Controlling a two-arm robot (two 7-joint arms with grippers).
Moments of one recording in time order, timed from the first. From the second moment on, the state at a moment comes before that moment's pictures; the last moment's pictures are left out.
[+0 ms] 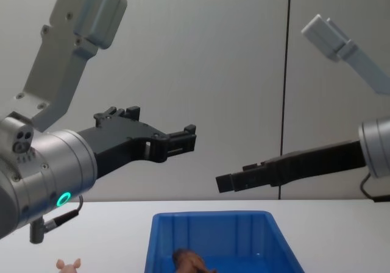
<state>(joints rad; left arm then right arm) -0.24 0.38 0.45 -1.63 -0.20 0.01 -0.01 0.54 0.23 -0.32 -1.27 0.16 0.47 0.91</state>
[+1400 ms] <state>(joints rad) -0.24 0.38 0.45 -1.63 -0.20 0.01 -0.01 0.26 0.39 -0.17 -1.58 0.40 0.26 0.37</state>
